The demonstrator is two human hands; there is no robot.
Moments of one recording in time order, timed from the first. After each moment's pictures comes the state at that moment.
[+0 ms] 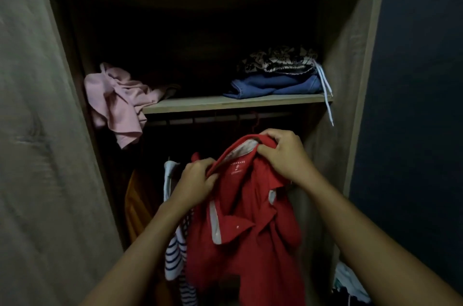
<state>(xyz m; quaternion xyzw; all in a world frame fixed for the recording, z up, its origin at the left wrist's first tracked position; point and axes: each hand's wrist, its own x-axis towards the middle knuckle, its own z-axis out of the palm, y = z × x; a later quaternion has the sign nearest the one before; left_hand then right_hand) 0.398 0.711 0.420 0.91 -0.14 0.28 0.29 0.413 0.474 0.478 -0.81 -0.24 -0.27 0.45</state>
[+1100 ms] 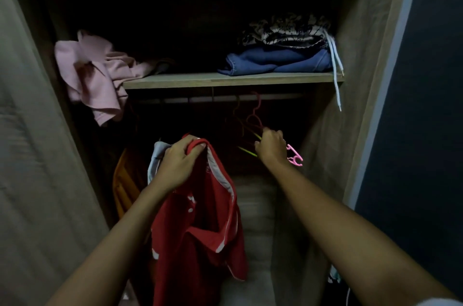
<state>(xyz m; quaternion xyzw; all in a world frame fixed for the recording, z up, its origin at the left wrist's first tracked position) 0.405 0.701 0.418 0.86 -0.04 0.29 0.42 0.569 0.494 0.389 -0.92 -0.07 -0.25 0.28</state>
